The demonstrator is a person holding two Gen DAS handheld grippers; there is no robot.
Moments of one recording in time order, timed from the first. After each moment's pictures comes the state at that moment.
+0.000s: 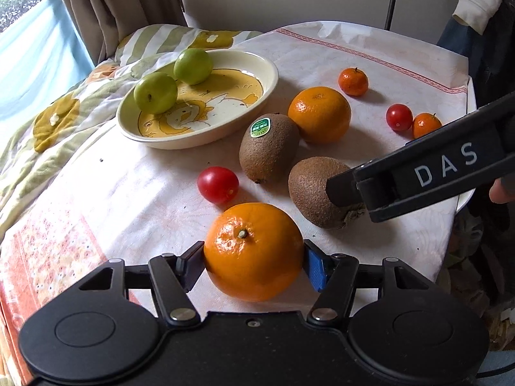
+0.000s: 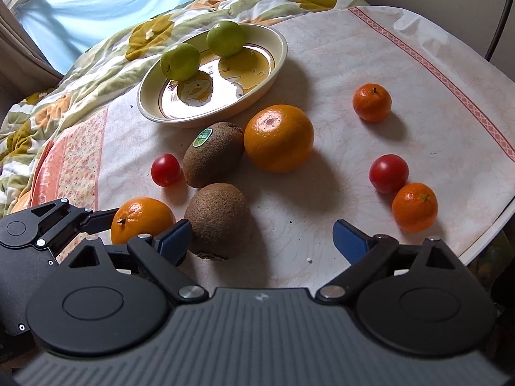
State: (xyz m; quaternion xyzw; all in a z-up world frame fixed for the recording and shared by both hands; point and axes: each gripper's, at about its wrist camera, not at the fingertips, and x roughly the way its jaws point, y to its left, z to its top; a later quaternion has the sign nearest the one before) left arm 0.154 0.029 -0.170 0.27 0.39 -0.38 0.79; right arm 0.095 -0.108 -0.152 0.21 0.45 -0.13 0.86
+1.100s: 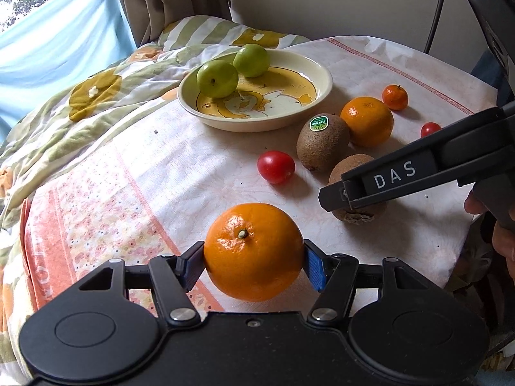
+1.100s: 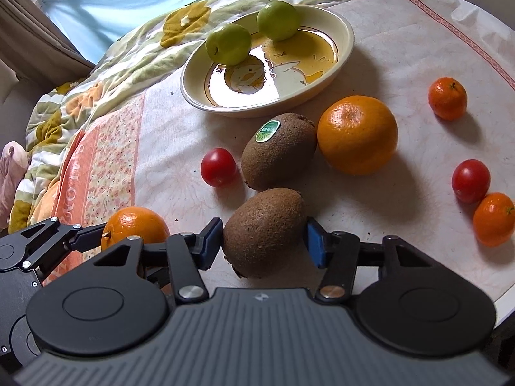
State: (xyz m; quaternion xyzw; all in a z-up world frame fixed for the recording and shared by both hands) left arm 0.160 0.068 -0.155 0.23 0.40 -0.33 0.83; right arm 0.128 -0.089 -0.163 0.24 0.45 -0.07 0.86
